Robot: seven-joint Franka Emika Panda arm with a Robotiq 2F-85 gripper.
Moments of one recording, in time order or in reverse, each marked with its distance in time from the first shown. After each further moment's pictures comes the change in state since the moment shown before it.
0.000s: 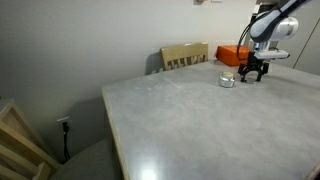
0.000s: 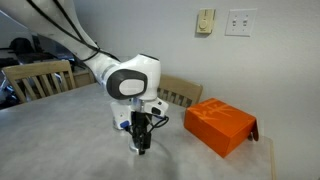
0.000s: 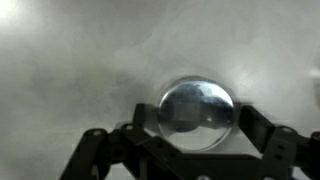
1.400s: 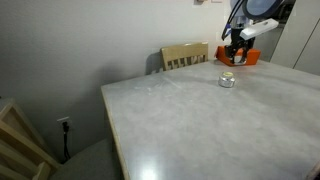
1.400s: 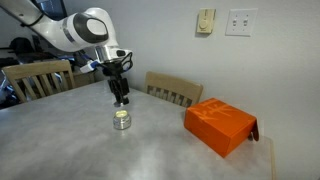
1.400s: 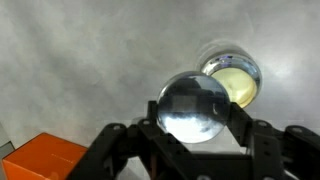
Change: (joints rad) arm 0.365 -0.252 -0.081 -0.059 -0.412 -0.099 0.308
